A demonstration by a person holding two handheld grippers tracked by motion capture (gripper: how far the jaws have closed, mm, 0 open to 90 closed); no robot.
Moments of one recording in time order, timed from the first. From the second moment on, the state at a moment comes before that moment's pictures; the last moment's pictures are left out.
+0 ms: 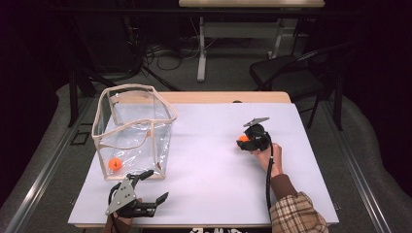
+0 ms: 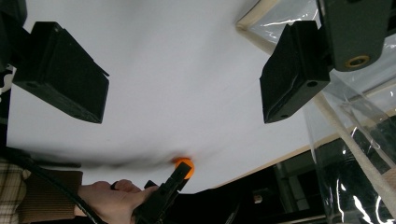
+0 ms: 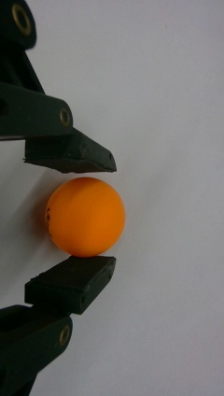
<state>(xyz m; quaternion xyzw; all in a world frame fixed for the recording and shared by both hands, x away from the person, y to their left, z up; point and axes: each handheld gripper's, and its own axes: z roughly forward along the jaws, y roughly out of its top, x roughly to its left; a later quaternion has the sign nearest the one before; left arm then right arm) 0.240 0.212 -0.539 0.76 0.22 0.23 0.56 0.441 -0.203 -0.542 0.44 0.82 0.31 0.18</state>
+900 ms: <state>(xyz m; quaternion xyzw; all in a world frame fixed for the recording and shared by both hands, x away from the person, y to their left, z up) 0.240 0.213 -0.539 0.76 0.22 0.23 0.56 0.422 -0.201 -0.516 0.41 0.82 0.34 0.19</state>
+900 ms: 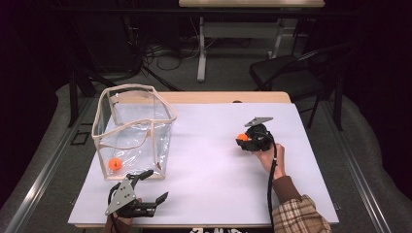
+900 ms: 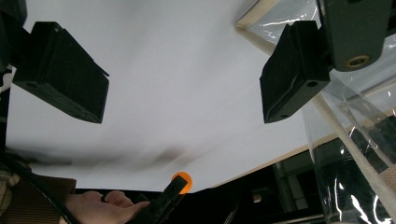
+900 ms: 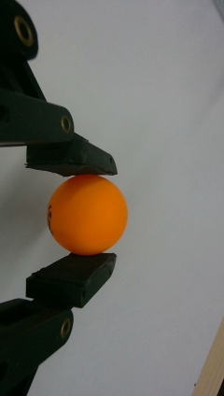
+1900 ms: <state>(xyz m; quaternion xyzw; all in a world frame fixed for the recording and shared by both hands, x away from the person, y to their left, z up) 0.240 0.213 -0.539 0.76 0.22 0.23 0.56 0.415 -0.206 -0.480 0.40 0.82 0.35 0.21</state>
